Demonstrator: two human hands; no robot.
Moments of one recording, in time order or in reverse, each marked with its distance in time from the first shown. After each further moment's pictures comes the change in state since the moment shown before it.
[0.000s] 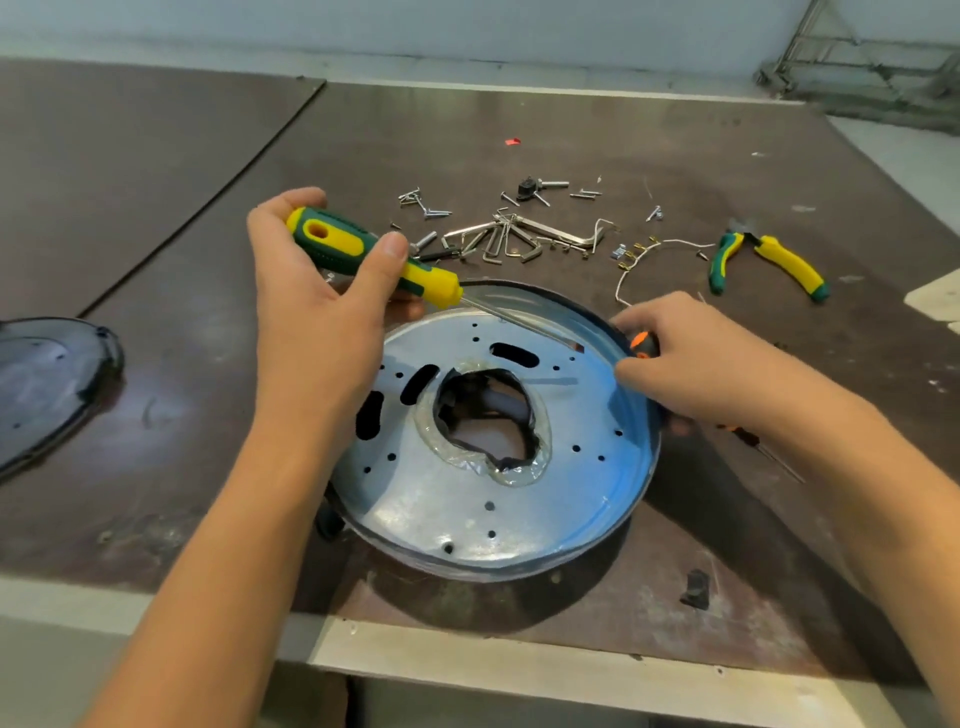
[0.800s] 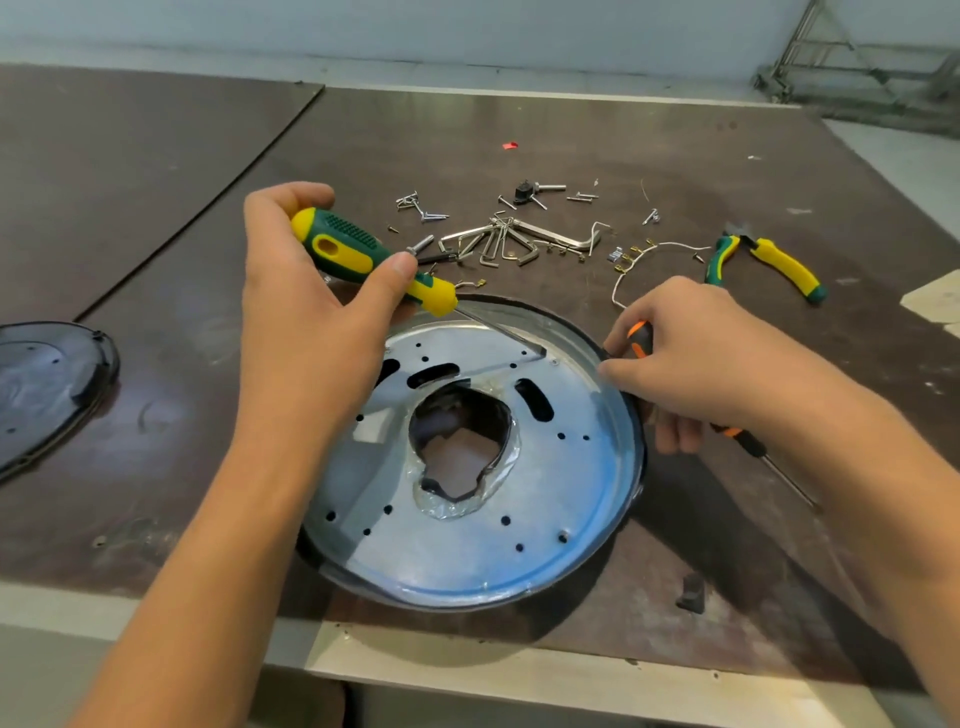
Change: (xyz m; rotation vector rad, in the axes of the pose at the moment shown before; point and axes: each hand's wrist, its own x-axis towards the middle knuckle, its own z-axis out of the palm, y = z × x) left_hand -0.005 0.011 -0.002 0.255 0.021 0.083; right_hand -0.015 -0.019 -0.009 -0.025 -0.034 -0.001
